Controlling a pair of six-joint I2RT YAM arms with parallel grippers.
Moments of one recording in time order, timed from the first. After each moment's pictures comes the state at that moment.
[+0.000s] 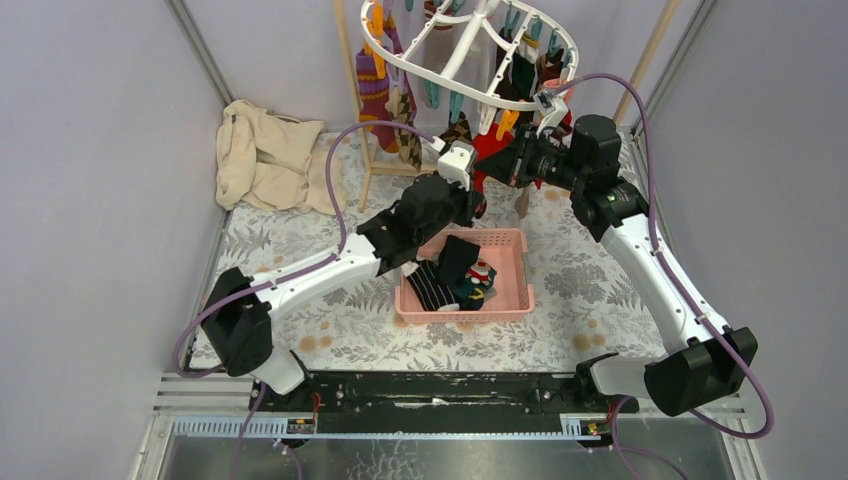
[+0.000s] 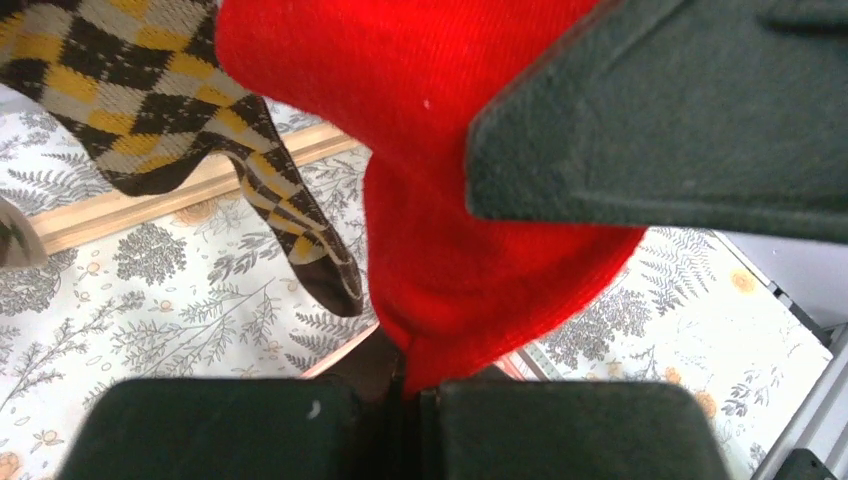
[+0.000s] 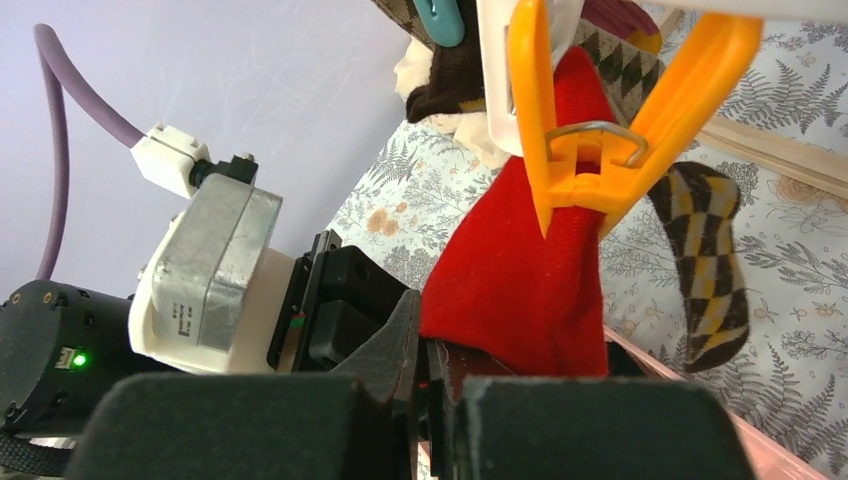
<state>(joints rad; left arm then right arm) -0.87 1.56 1.25 0.10 -0.17 -0.28 0.33 1.29 1.31 -0.22 -0.62 0.53</state>
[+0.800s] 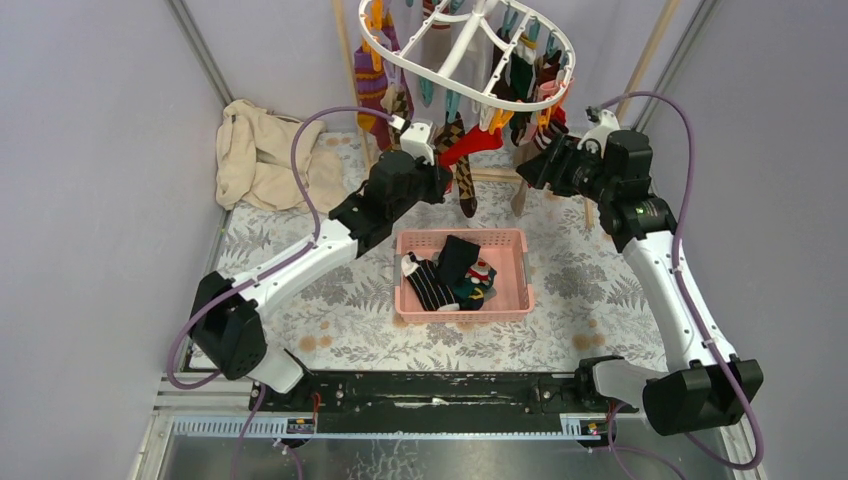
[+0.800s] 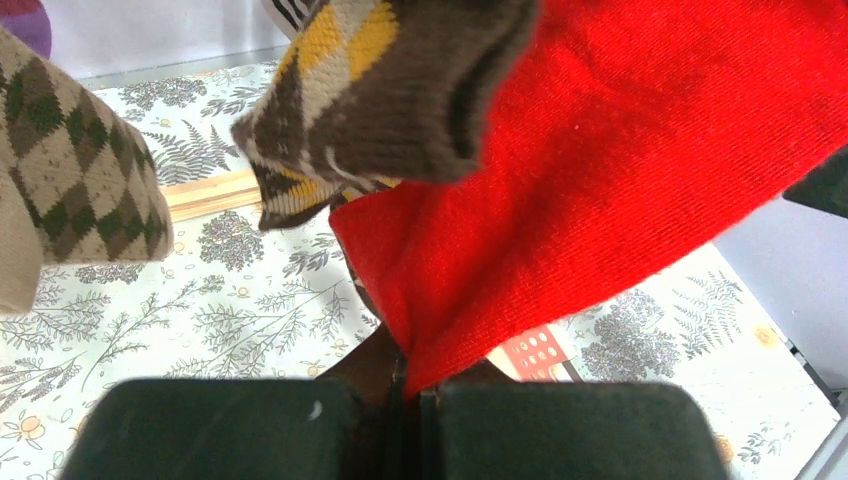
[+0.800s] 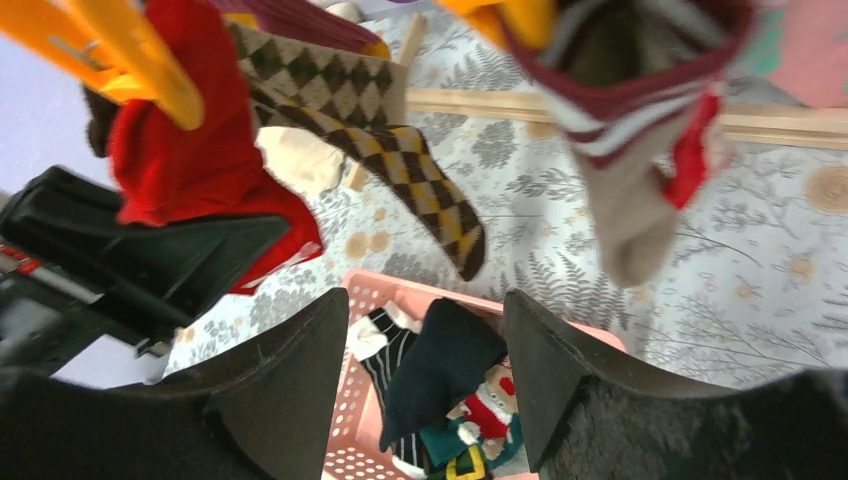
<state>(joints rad) -0.69 1.52 1.25 0.04 -0.10 -0.33 0.16 1.20 1.23 -0.38 -0.41 0.46</state>
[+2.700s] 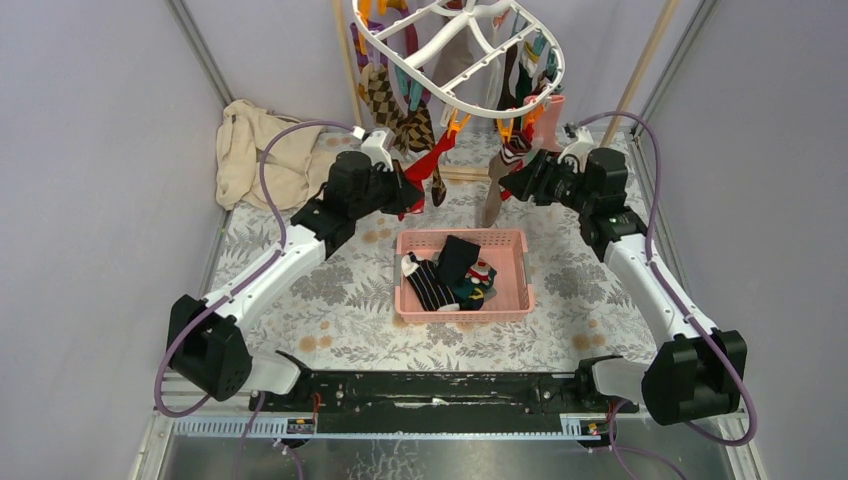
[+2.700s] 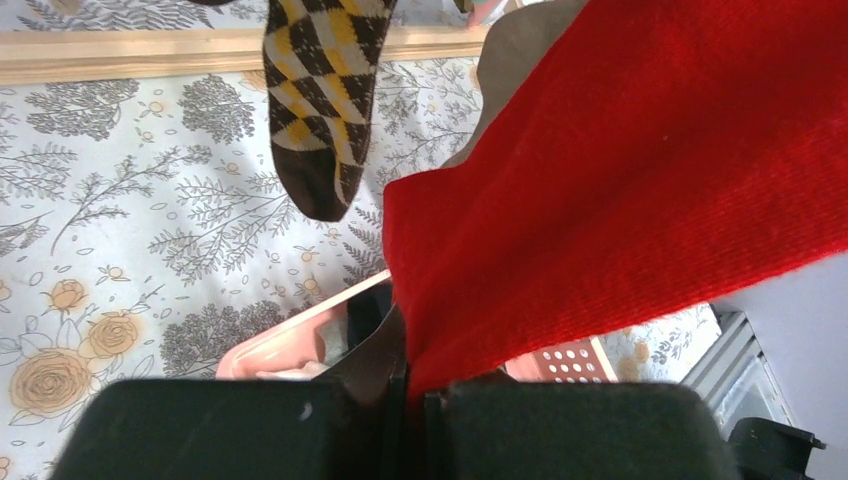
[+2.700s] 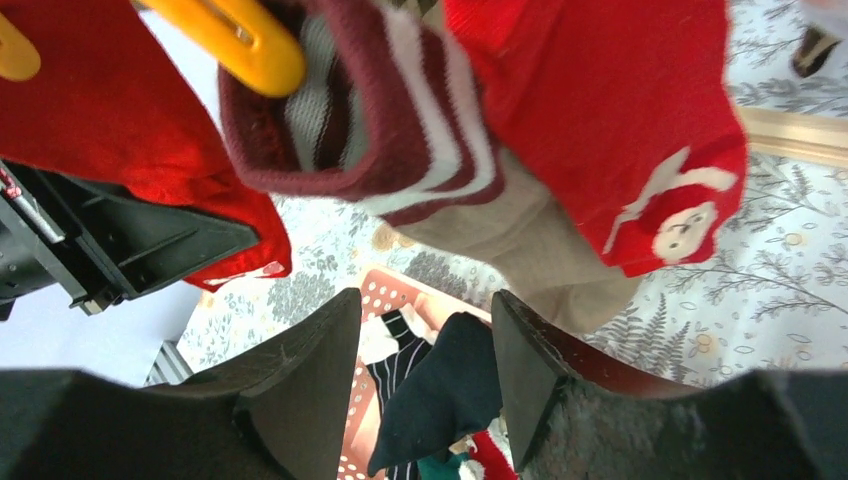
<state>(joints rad) -0.49 1.37 1.12 -0.11 0.21 -0.48 0.15 1.24 1.00 -0.03 -0.54 0.49</state>
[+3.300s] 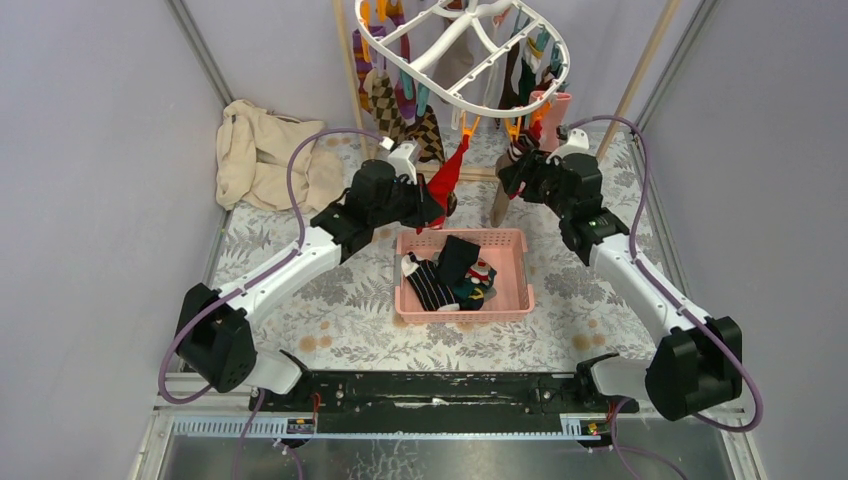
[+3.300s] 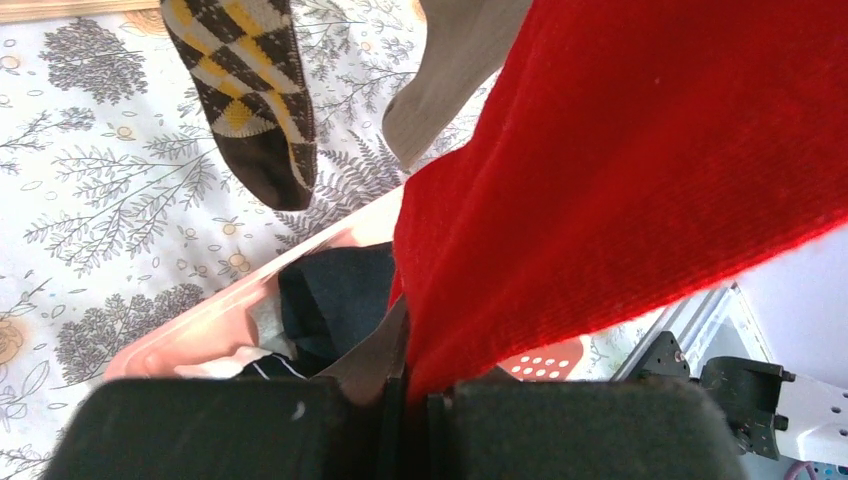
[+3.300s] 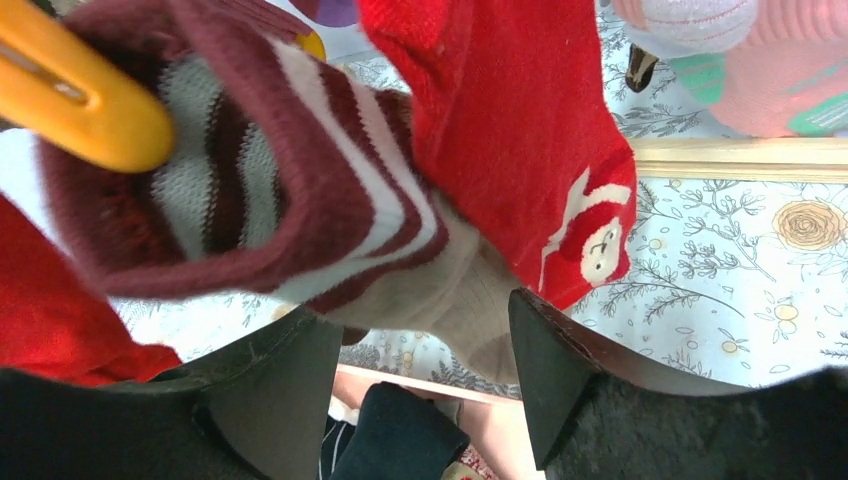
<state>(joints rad) -0.59 1.43 1.12 -0.11 0.26 -0.49 0.30 1.26 0.97 0.01 -0.08 0.47</state>
